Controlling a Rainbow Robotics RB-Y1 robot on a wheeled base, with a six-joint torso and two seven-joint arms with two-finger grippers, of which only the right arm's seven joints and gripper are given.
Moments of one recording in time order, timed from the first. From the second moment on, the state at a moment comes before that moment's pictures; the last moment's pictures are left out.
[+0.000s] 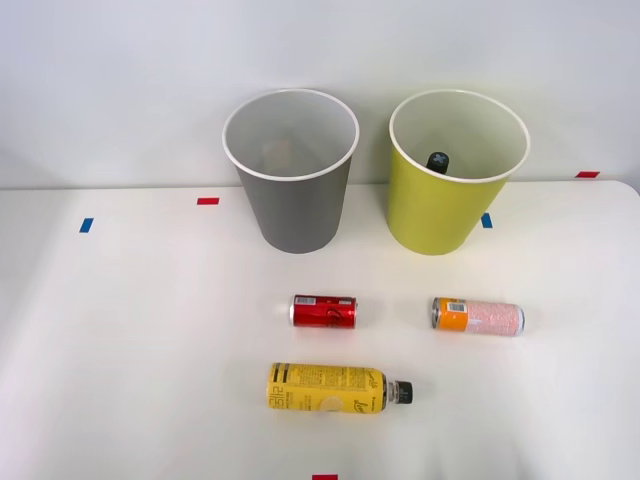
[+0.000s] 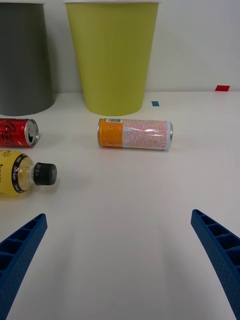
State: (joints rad) arm 1.19 -0.13 0.31 -1.94 0.10 -0.69 1.53
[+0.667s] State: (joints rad) arm 1.19 -0.13 0.31 -1.94 0.10 -0.69 1.53
